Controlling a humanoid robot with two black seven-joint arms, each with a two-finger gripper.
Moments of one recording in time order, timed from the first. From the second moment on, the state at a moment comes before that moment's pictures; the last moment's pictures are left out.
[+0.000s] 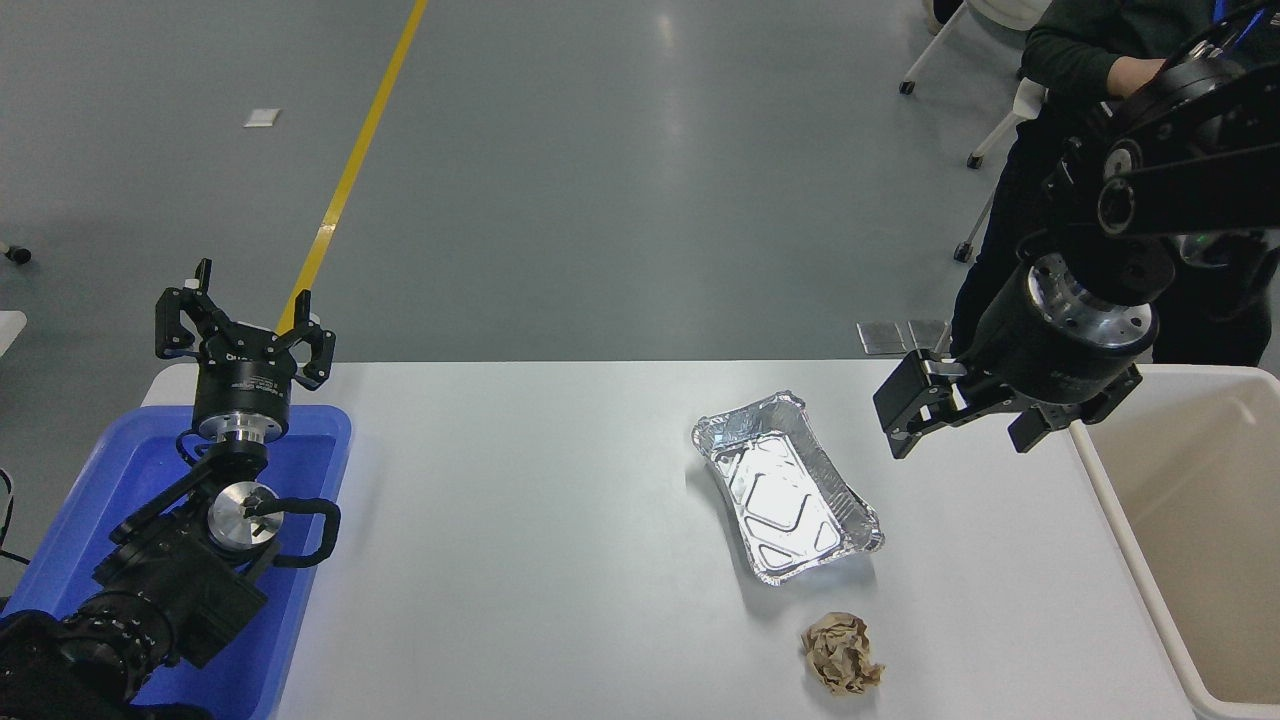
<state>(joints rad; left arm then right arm) -0.69 0.18 -0.83 -0.29 -0.15 -0.55 -0.64 2.37 -0.19 -1.37 1.60 -0.08 0.69 0.05</state>
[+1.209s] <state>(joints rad) -0.69 0.18 -0.83 -0.29 -0.15 -0.55 -0.64 2.27 -0.17 -1.35 1.51 -0.20 0.54 0.05</state>
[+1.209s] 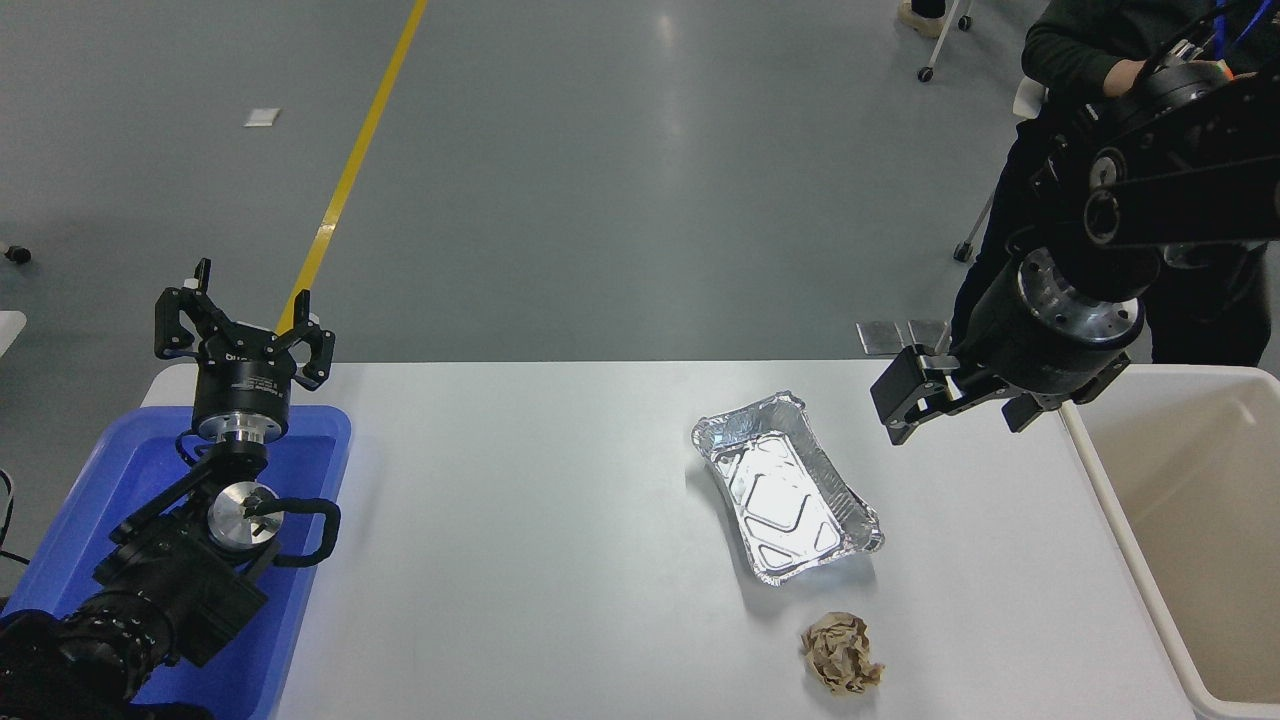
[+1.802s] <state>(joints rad) -0.69 0.18 -0.83 -0.29 -0.15 -0.55 -0.64 1.80 -0.02 -1.34 1.15 -0.29 0.20 0.07</state>
